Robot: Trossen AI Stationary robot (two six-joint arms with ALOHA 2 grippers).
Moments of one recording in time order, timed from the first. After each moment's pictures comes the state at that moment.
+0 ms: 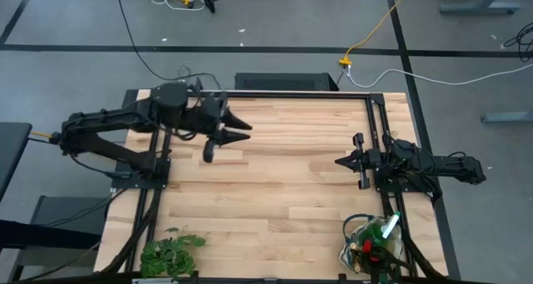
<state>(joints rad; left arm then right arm) 0.07 1.19 1.38 -0.28 0.18 -0.07 -0.04 0.00 0.02 0.03 -0.12 -0.14</state>
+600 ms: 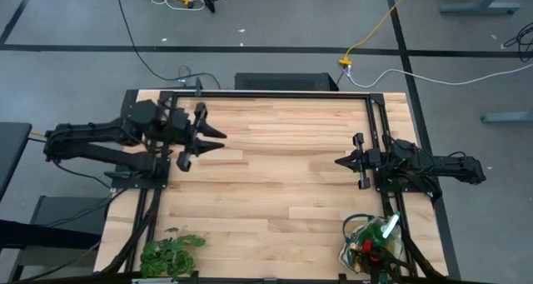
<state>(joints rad) 0.05 0.84 0.91 0.00 0.18 -0.07 -0.04 0.00 0.02 0.03 -0.12 -0.14</state>
